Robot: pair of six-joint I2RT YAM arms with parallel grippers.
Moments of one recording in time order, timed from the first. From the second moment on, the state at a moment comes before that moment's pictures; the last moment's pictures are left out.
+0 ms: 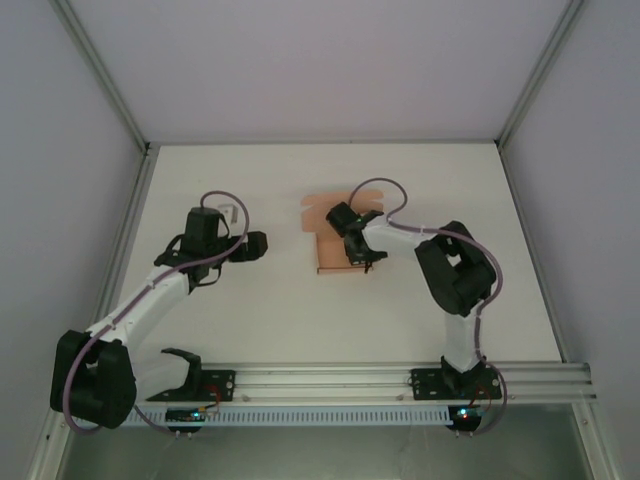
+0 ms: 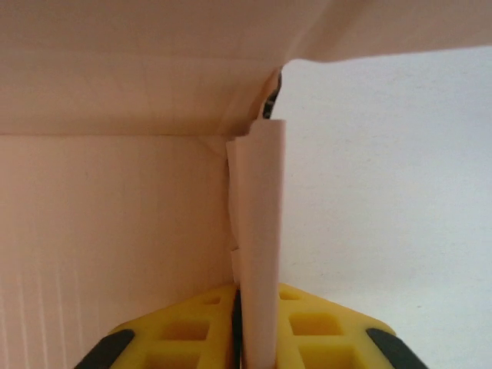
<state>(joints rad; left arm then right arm) -0.31 1.15 0.71 -0.30 0.14 -0.35 0.65 1.92 1.23 -0.67 0.36 0.49</state>
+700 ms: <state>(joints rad) -0.35 1.22 0.79 -0.30 0.21 -0.30 0.53 1.43 0.92 -0.33 0.11 0.40</state>
